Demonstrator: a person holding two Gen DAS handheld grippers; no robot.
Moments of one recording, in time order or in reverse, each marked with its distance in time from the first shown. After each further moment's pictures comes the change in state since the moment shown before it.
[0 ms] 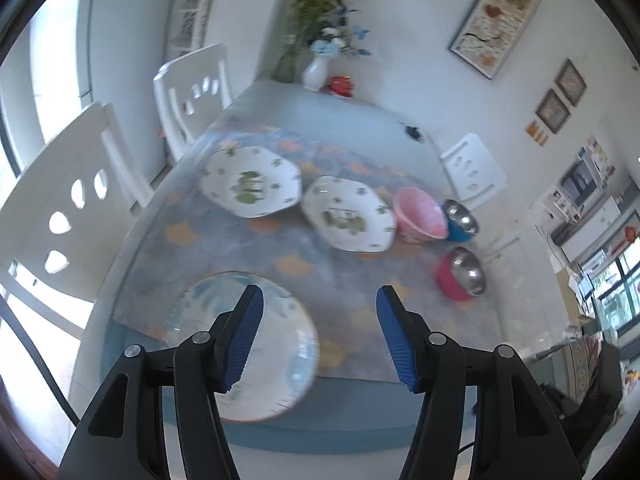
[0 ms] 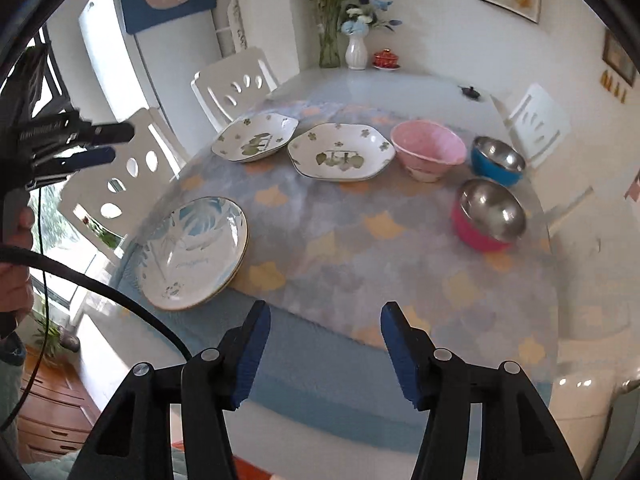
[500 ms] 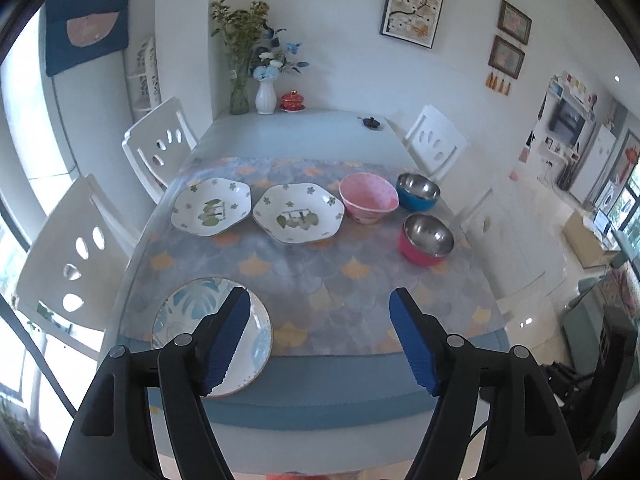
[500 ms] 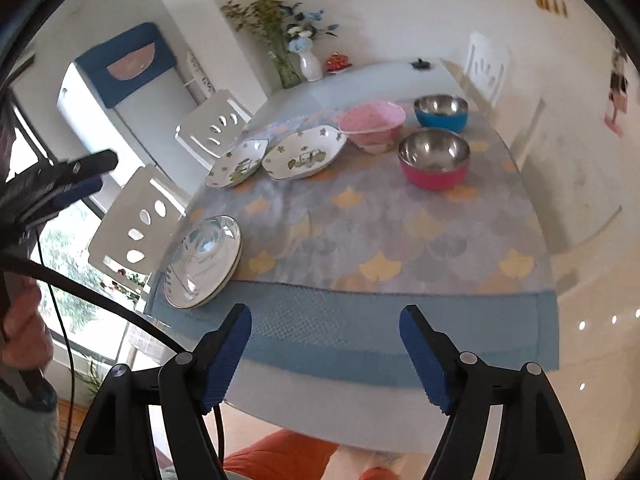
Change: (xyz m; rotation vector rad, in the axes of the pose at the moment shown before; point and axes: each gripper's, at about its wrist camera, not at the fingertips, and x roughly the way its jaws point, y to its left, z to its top) left arm -0.042 -0.109 -0.051 0.241 -0.056 0.070; right arm -0.056 -0.068 -0.066 0.264 -0.063 0.106
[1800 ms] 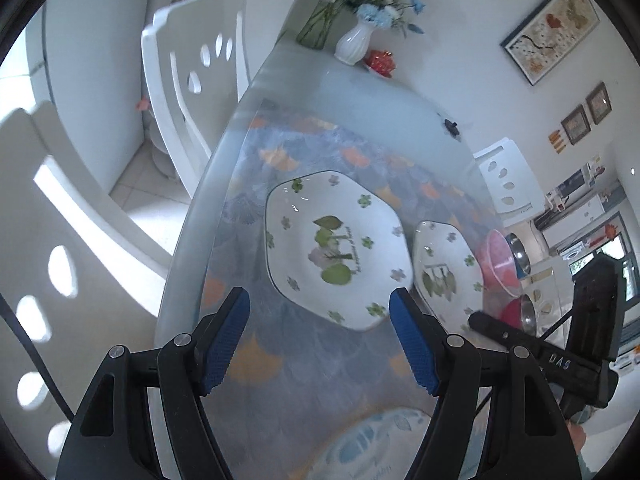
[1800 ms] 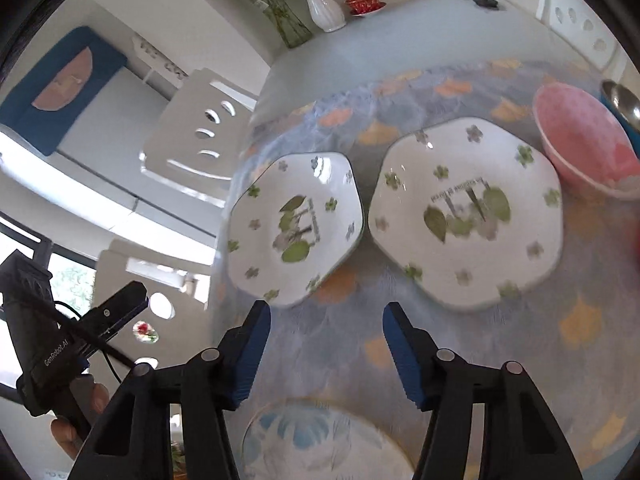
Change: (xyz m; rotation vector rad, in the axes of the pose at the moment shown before) left arm 0.254 0.327 0.111 -0.280 0.226 -0.217; right arm 0.313 0.162 0.232 0.187 0.177 0.058
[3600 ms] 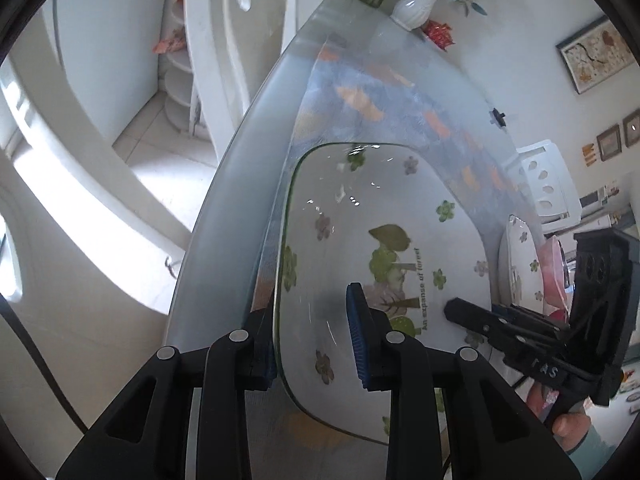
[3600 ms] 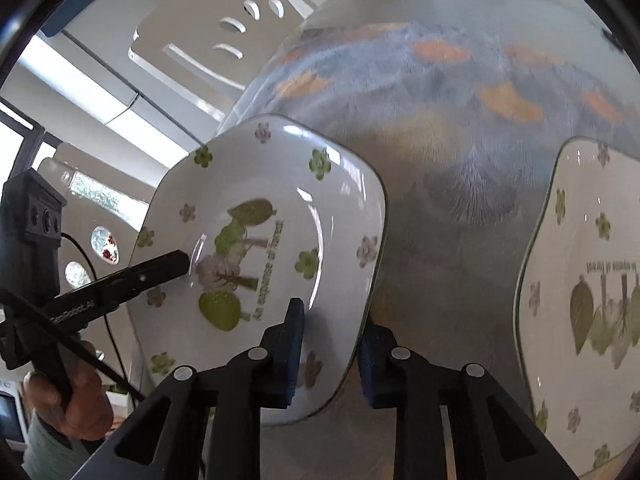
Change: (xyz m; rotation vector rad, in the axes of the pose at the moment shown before) left arm 0.091 0.075 -0.006 -0.080 0.089 0.015; right arm 0.157 0.039 0.009 -0.322 0.143 0.000
